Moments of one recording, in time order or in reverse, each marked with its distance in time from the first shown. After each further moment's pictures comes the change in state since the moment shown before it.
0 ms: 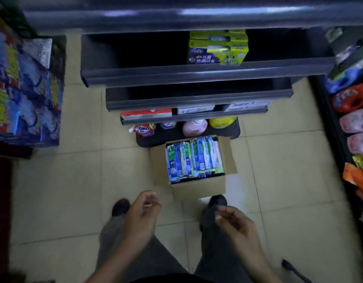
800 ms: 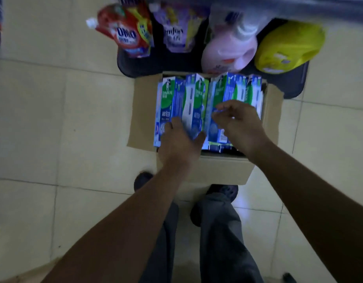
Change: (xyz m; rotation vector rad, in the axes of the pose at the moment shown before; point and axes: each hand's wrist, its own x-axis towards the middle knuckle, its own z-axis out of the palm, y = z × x) left_hand 0.307 -0.219 0.260 0.515 0.241 -0.005; right_hand 0.423 0.147 0.061 -0.474 -0.236 -0.198
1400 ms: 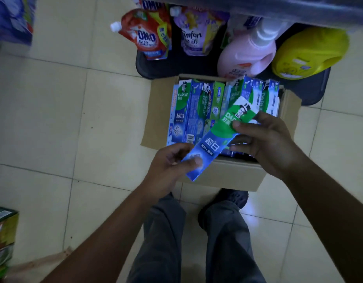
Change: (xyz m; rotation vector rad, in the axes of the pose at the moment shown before) left_hand -0.051 -0.033 -0.081 -0.940 -0.403 -0.008; right_hand -0.022 -0.002 -0.028 0.618 -0.290 0.193
